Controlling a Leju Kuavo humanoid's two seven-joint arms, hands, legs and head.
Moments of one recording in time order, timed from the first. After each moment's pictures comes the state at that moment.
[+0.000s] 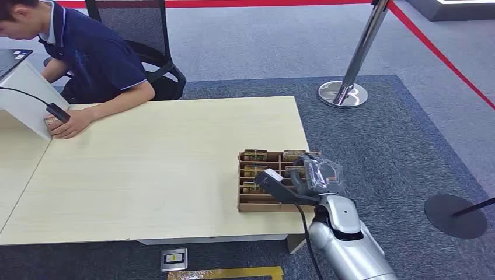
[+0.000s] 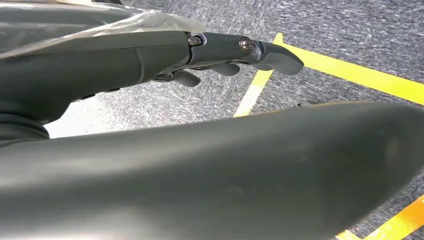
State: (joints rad) left arm -0.08 -0.19 1.28 -0.22 -0.93 0.13 -0.09; right arm -0.25 0.06 0.28 -1.01 1.27 -0.32 -0.02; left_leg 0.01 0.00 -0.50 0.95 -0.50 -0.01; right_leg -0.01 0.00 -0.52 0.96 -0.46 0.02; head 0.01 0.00
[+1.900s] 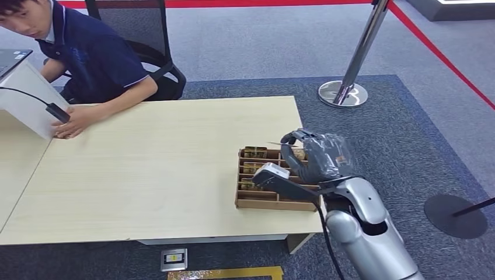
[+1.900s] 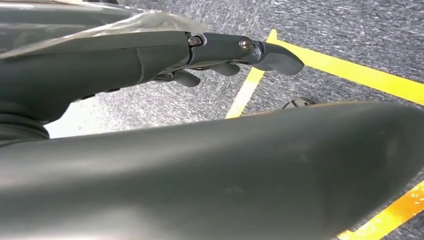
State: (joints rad) left arm -0.08 -0.18 1.29 -0.22 -0.91 0.11 -0.10; right arm -0.28 -0.02 0.34 -1.39 1.10 -0.17 -0.25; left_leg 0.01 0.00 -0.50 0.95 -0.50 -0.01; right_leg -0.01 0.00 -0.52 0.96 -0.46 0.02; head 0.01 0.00
